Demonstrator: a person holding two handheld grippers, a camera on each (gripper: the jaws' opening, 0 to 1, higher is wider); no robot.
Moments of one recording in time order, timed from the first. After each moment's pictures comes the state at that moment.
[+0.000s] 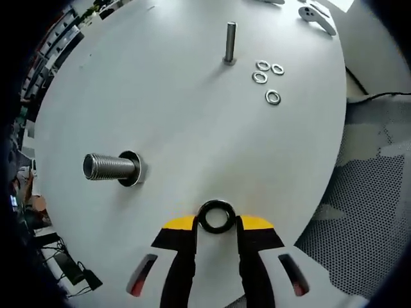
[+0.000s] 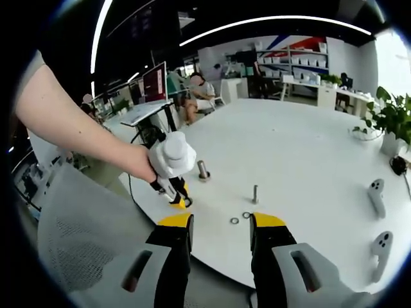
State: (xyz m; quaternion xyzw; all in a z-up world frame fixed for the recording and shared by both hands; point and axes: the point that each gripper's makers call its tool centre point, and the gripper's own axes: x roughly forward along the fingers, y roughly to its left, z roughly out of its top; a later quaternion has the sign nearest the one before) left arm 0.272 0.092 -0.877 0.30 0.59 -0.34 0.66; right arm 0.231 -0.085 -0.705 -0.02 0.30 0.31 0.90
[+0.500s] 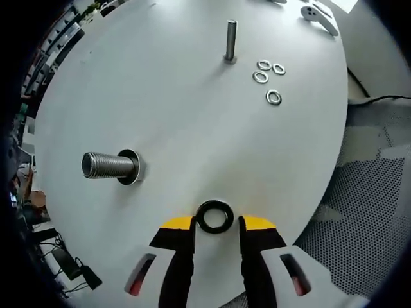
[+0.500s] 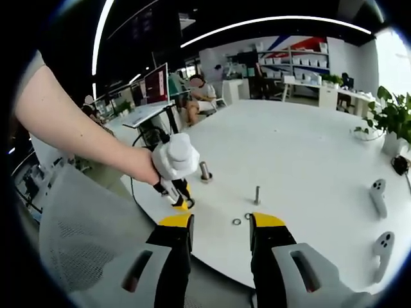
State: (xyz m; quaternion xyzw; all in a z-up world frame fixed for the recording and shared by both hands) left arm 0.274 0.092 -0.877 0.29 0.60 -0.32 0.67; right arm 0.230 -0.083 -0.703 -0.02 0.30 0.32 0.90
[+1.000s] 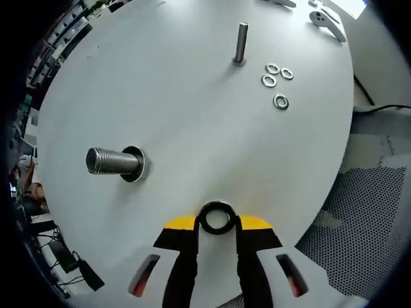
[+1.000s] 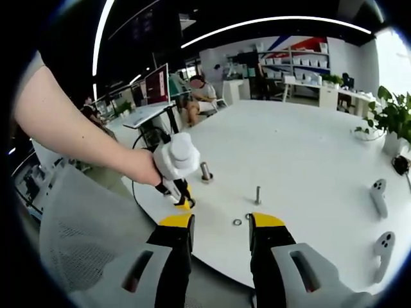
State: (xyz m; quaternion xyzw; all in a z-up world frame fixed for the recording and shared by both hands) left arm 0.275 0.093 -0.876 0.28 0.60 -0.31 0.68; right arm 0.230 -0.082 -0.703 -0.01 0.30 0.32 0.90
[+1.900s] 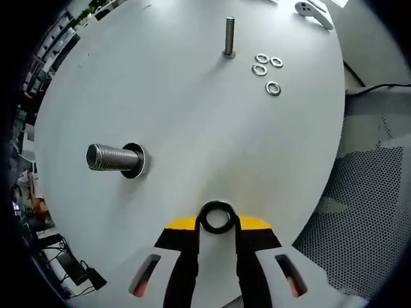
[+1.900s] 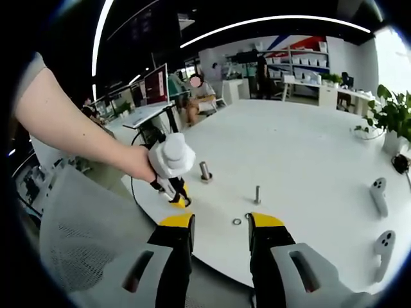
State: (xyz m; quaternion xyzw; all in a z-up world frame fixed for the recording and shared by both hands) left arm 0.274 0.108 -0.873 0.31 0.60 -0.34 0.66; right arm 0.230 -0.083 -0.704 -0.01 0.30 0.32 0.90
